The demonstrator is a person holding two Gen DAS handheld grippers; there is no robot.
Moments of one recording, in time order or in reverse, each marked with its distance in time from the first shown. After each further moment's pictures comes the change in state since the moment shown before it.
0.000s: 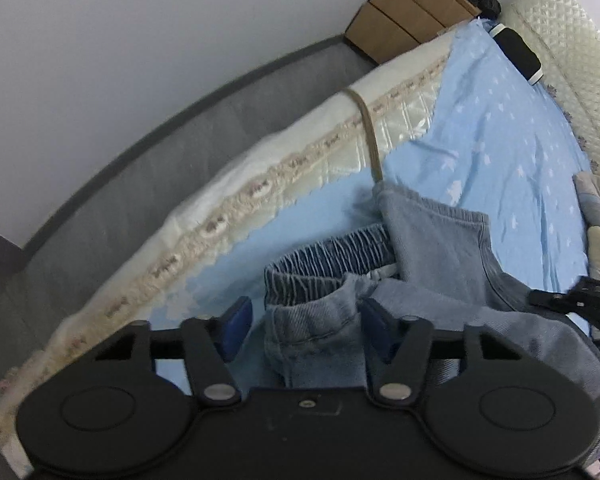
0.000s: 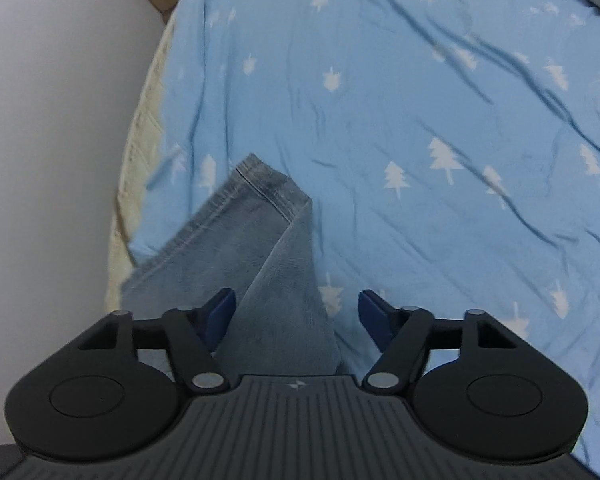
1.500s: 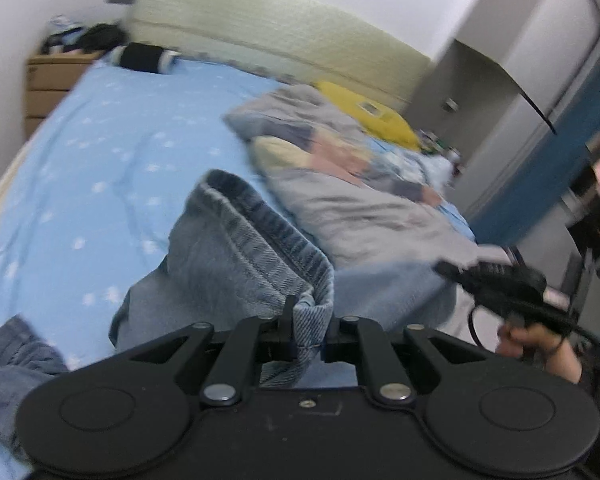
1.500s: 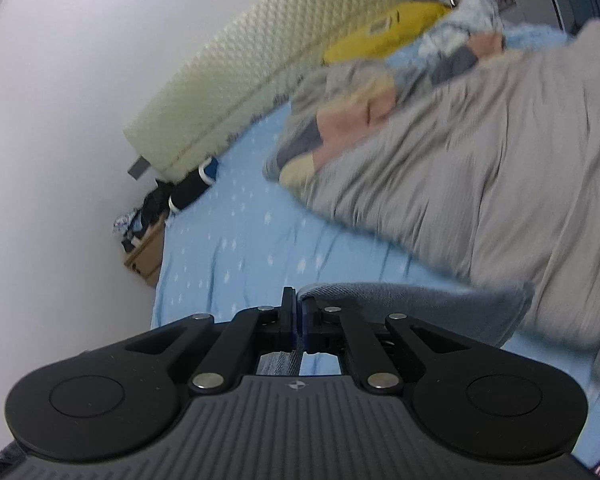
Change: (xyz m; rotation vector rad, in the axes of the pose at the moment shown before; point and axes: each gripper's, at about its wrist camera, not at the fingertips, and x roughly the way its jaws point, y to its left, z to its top) left arm -0.133 -0.472 -0.229 0.755 -0.078 -0.450; right arm -0.338 -0.441 -0.028 0.329 -0.710 0.218
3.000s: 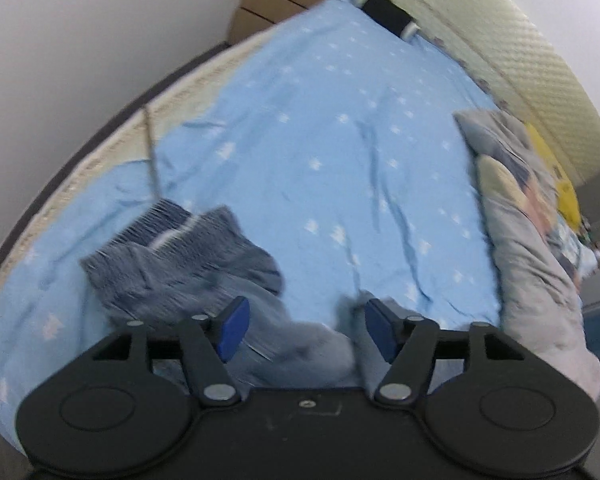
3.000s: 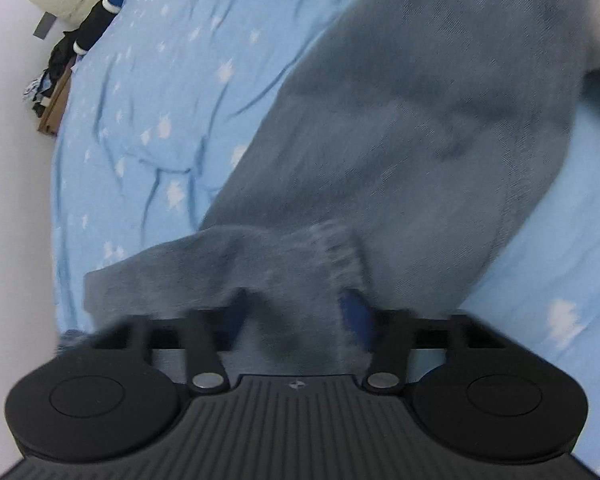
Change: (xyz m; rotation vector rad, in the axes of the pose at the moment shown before) left arm -0.061 0.261 -0.046 -0.552 0.066 0.371; right arm 0.162 -0.066 -0.166 0.103 0.542 -0.175
